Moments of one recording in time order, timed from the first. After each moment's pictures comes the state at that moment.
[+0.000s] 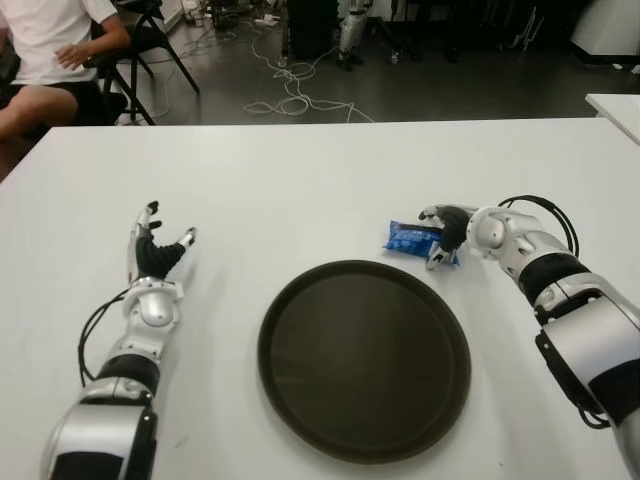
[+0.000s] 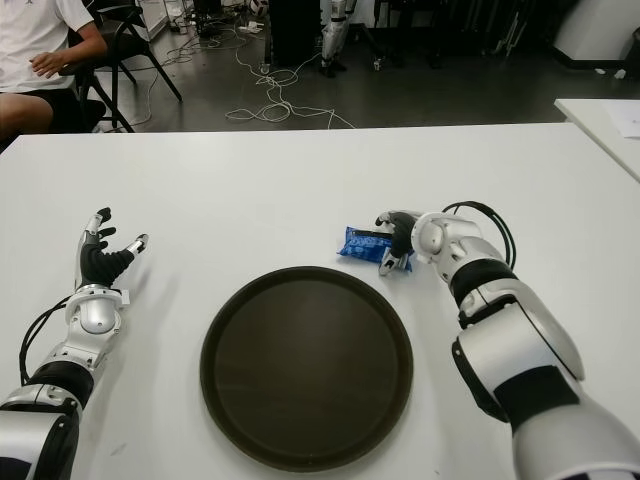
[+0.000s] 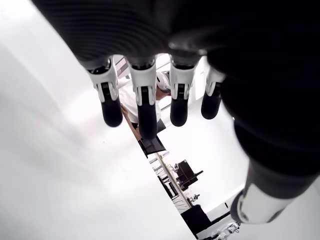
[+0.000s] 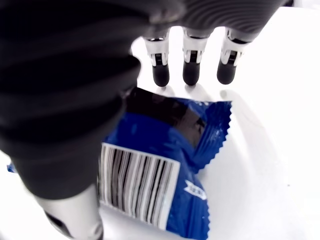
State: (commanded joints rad) left arm -0.53 0.26 0.01 1.14 0.25 -0.42 0.48; right arm -0.94 -0.31 0.53 1.31 -0.64 -0.09 0.30
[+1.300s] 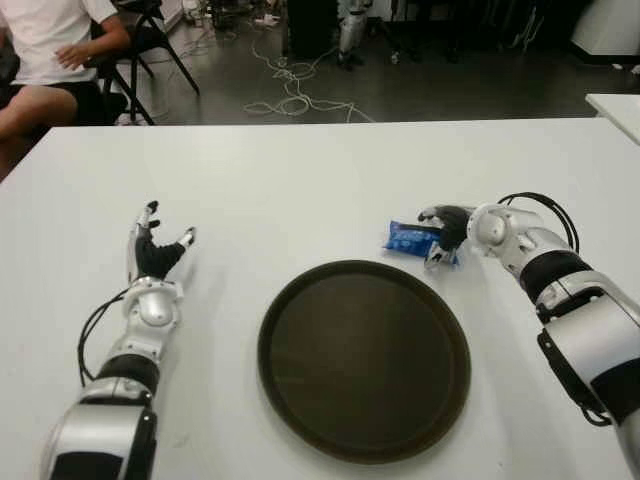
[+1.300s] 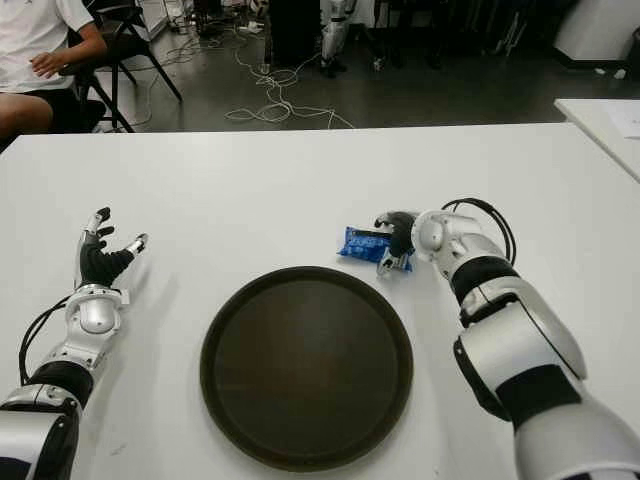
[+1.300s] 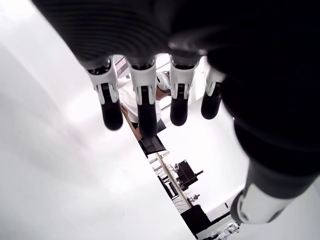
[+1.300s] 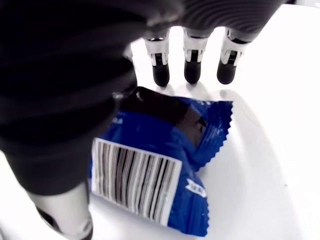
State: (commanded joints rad) left arm -0.53 0.26 0.02 1.13 0.23 -0.43 0.47; right arm -0.94 -0.31 0.51 1.28 -0.61 -0.15 0.37
